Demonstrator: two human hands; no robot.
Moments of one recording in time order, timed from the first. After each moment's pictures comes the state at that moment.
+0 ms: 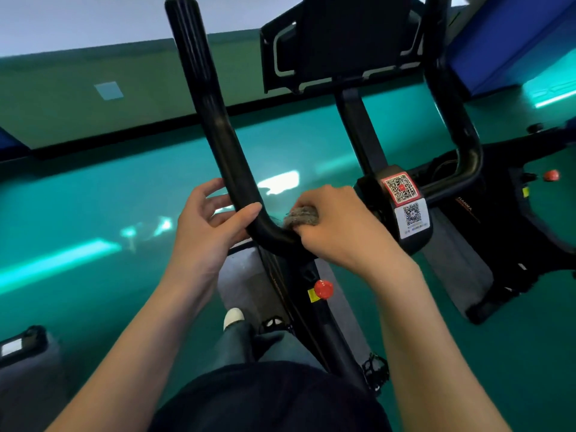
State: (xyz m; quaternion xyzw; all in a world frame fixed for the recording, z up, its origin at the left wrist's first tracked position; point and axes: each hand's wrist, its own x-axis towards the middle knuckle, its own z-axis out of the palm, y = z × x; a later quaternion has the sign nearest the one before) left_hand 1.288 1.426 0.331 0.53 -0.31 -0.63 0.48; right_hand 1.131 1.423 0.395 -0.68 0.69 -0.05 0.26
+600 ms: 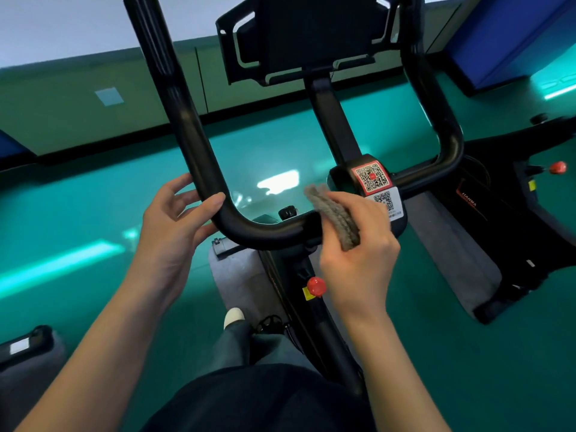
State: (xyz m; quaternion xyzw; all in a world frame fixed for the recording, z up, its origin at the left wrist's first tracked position) left_hand 1.281 1.431 0.332 0.52 -0.31 -0.61 0.51; right_hand 1.096 1.485 0.353 -0.55 0.69 -0.46 0.09
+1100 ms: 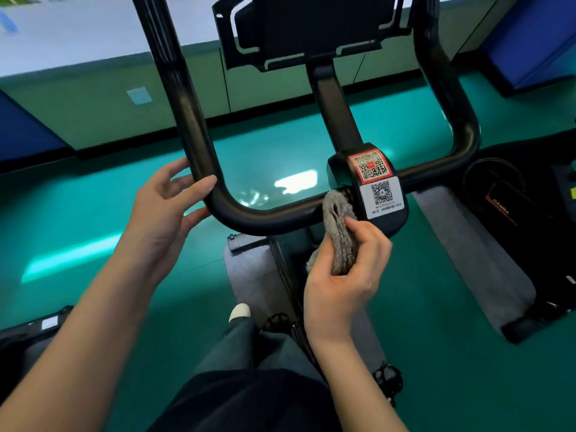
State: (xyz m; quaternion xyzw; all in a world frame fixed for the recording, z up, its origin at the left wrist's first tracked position) left_hand 1.277 1.434 0.337 0.54 -0.32 -0.59 0.51; right_hand 1.106 1.513 0.308 -0.42 0.69 -0.59 0.06
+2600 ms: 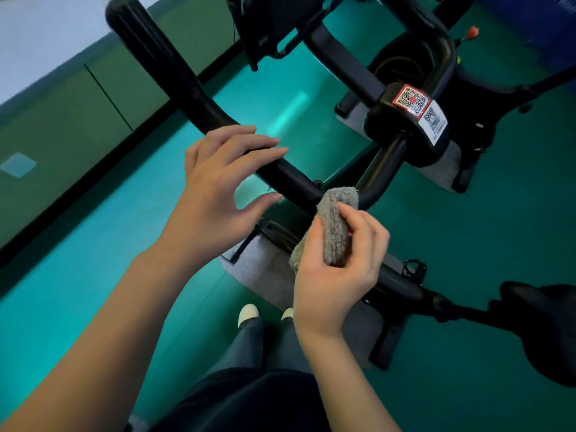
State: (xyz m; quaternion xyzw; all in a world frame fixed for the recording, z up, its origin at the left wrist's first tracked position) left_hand 1.360 1.325 0.341 0.19 -0.91 -0.24 0.26; right_hand 1.305 1.457 0.316 -0.16 0.78 -0.58 -0.14
